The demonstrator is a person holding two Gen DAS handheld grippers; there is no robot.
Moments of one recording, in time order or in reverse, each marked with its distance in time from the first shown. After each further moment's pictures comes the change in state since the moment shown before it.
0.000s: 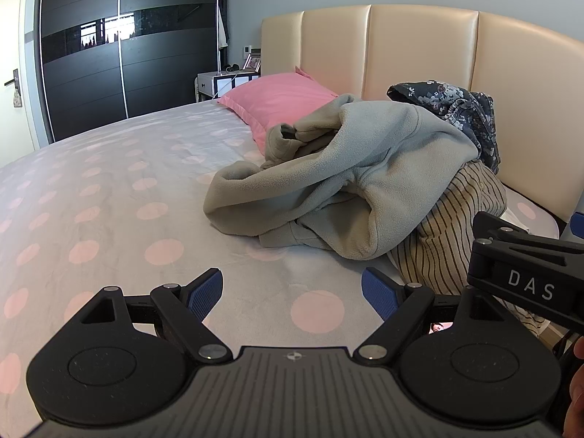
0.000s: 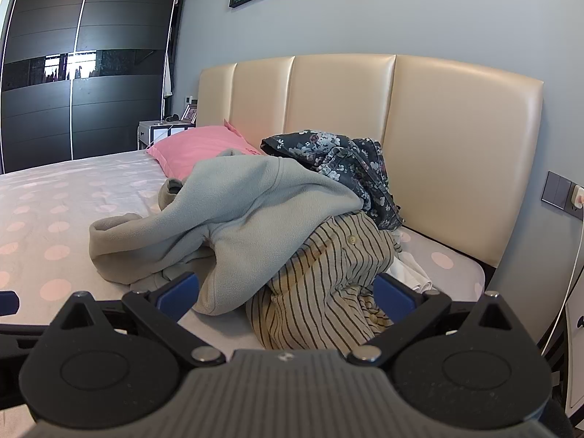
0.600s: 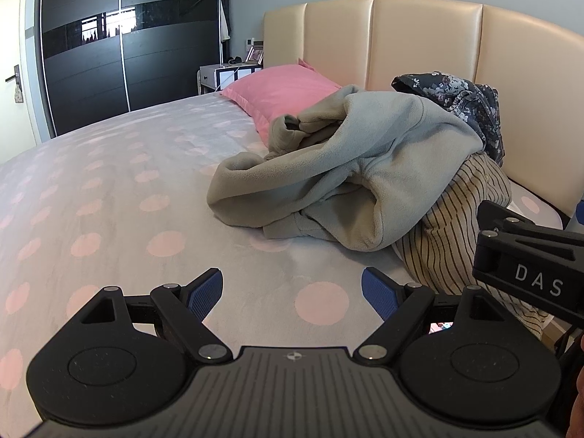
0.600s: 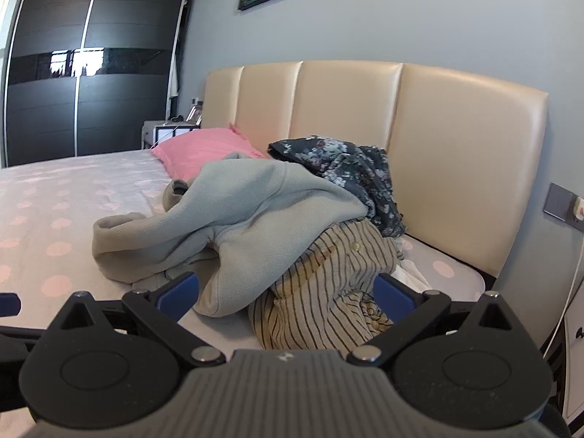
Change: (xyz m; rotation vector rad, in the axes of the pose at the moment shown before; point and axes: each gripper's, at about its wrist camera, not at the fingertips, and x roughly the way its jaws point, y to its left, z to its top) left arm 0.005 0.004 -0.003 -0.002 0.028 0.018; right arm -0.001 0.008 0.001 -0.043 -0.007 0.017
